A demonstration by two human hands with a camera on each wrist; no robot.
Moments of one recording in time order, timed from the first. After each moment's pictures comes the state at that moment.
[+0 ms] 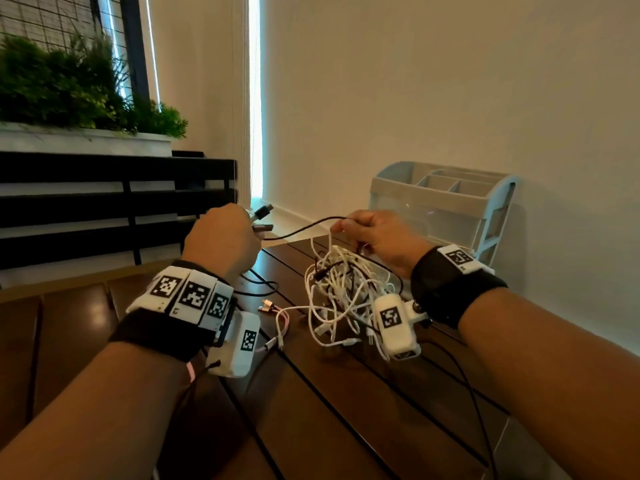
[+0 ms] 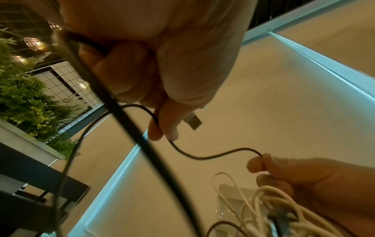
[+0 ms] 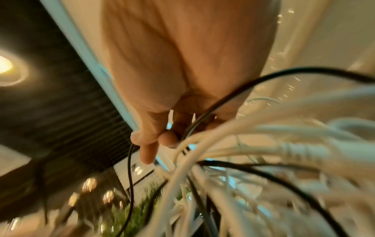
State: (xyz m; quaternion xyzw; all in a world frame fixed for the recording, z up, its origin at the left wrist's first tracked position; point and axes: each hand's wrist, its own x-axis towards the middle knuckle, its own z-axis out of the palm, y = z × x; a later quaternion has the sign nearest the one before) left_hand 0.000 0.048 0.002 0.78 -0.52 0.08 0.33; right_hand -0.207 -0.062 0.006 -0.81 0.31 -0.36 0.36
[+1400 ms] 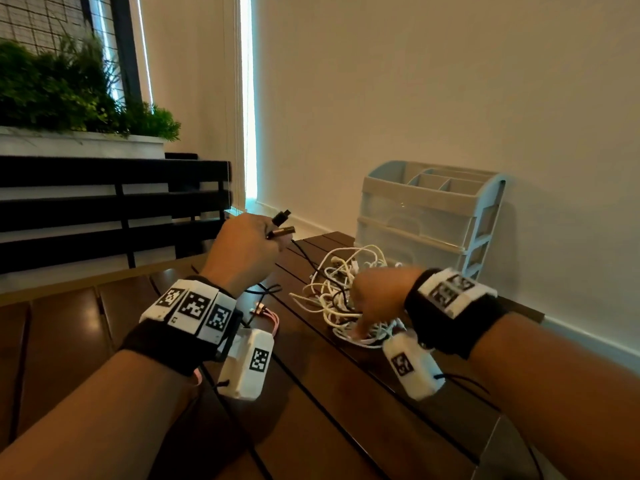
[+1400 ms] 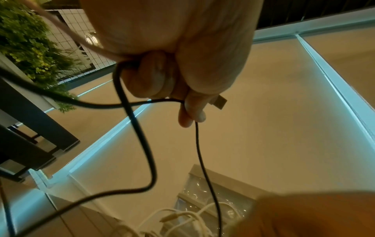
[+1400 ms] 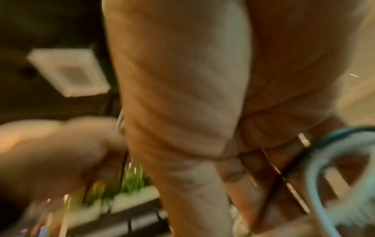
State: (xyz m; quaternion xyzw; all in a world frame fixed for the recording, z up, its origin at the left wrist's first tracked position) left_hand -0.031 0.040 -0.005 0.69 -0.57 0.00 0.45; right_hand -0.222 -0.029 -0.014 -0.89 0.42 0.15 -0.04
